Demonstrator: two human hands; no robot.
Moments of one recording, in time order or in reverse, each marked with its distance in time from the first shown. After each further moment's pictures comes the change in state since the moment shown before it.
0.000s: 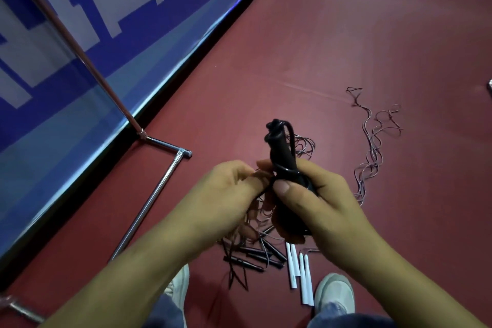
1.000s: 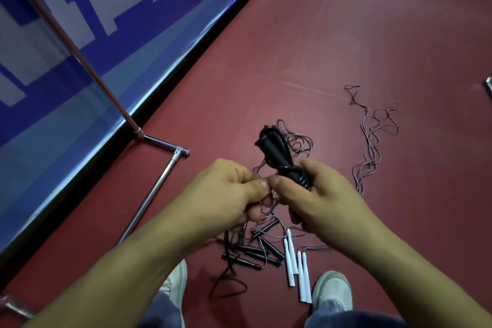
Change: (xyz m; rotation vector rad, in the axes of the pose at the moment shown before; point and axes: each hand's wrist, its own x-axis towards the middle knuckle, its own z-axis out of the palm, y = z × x) left_hand 0.002 0.004 -0.002 0.062 -0.068 -0.073; right_hand 0.009 -0.002 -0.016 -0.477 0.120 0.204
